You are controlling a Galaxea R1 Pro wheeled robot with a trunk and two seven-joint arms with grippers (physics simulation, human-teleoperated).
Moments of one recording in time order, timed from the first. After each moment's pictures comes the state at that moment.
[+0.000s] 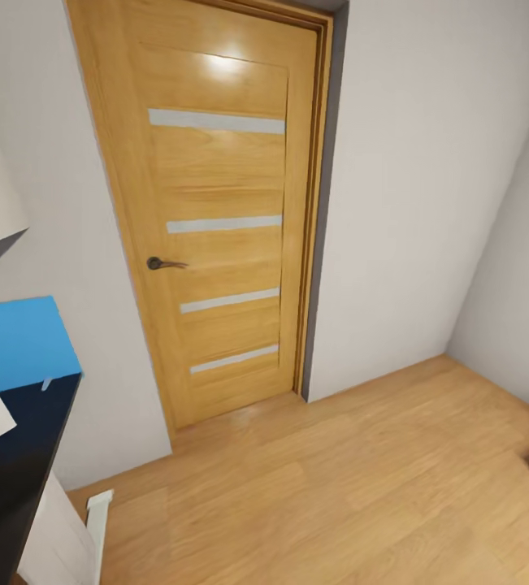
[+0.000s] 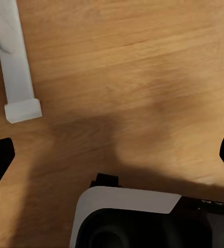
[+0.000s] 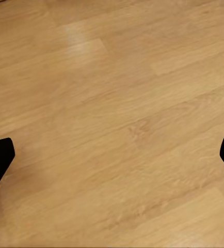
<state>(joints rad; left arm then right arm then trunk) 0.03 0.01 0.03 -0.28 0.14 -0.39 0.01 -0.01 0.03 0.00 -0.24 0.00 -0.74 -0.02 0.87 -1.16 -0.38</state>
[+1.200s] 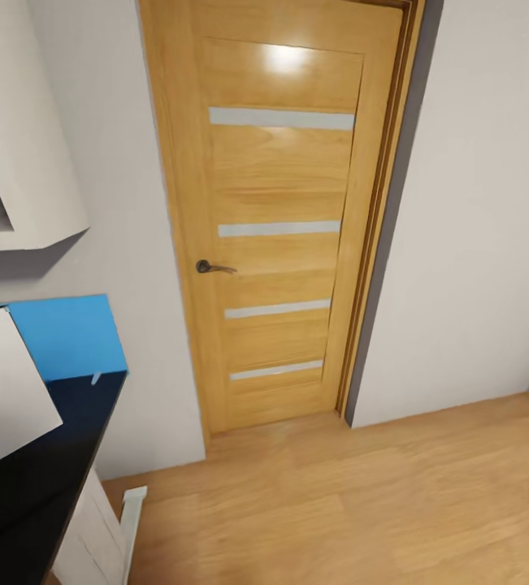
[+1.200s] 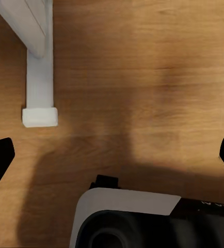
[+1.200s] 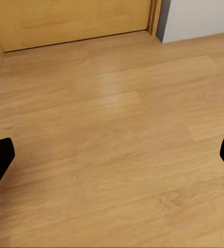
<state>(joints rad) 0.03 0.01 0.03 -0.28 0.14 -0.40 0.01 -0.01 0.03 -0.01 -0.13 -0.01 -0.98 -0.02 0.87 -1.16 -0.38</state>
